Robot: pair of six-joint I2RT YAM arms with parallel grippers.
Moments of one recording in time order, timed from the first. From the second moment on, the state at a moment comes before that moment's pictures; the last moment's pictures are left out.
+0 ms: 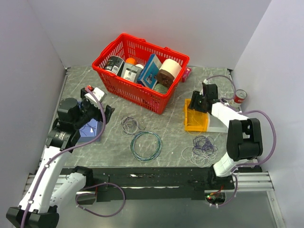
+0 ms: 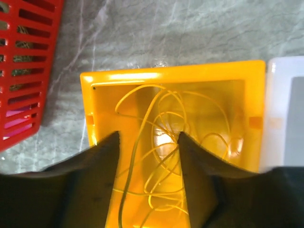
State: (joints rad) left arm -0.22 0.78 0.90 -0.35 0.32 0.27; right arm 0.08 1.61 0.99 -0.22 -0.10 0.34
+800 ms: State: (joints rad) left arm -0.09 0.70 0.53 -0.24 0.51 0.36; right arm 0.52 1.28 1.13 -0.35 0.06 -0.07
